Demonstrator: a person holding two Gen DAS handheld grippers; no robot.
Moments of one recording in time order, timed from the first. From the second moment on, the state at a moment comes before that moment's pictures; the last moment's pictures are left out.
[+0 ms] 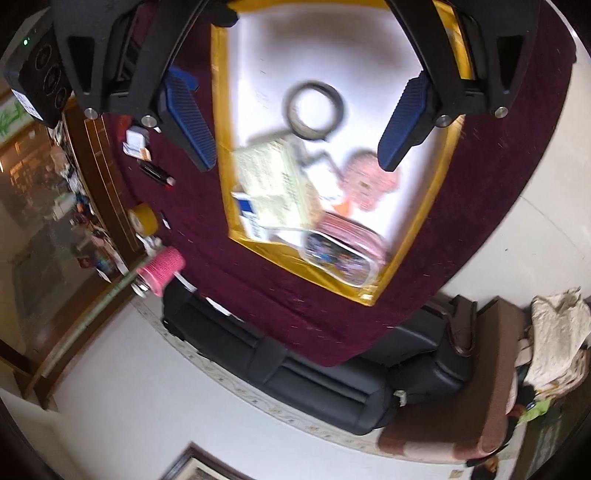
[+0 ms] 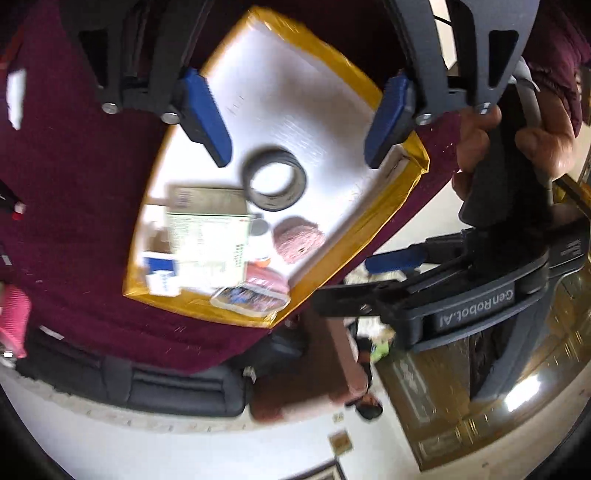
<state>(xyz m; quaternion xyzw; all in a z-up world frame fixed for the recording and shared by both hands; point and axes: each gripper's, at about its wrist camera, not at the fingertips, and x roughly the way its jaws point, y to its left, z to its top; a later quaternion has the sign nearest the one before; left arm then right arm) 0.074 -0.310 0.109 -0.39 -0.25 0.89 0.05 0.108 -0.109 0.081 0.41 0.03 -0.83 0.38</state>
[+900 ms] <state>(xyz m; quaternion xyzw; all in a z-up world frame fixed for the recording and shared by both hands) 0.097 -0.070 0.070 -0.44 -0.17 0.86 0.20 0.086 0.296 0.071 0.38 -0.27 -0.88 0.06</state>
